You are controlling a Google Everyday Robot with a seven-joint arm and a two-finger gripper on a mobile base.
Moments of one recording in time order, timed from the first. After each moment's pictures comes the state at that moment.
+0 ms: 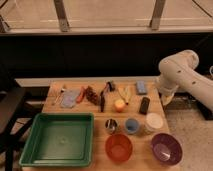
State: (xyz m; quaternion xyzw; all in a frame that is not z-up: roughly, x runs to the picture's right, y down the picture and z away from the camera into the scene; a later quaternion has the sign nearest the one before) arm 0.282 0.037 0.733 -0.23 -0.03 -0.28 0.93
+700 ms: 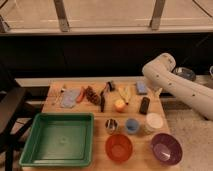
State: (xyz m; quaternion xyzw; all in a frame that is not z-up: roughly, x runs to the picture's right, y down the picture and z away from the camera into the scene) arm 0.275 0.006 0.813 -0.18 0.04 -0.29 0.94
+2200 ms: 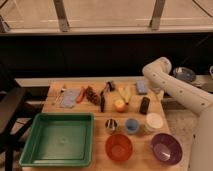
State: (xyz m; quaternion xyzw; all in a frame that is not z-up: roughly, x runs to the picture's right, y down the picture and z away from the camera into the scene) arm 0.313 0.042 0.874 -0.26 0.06 -0.27 0.92
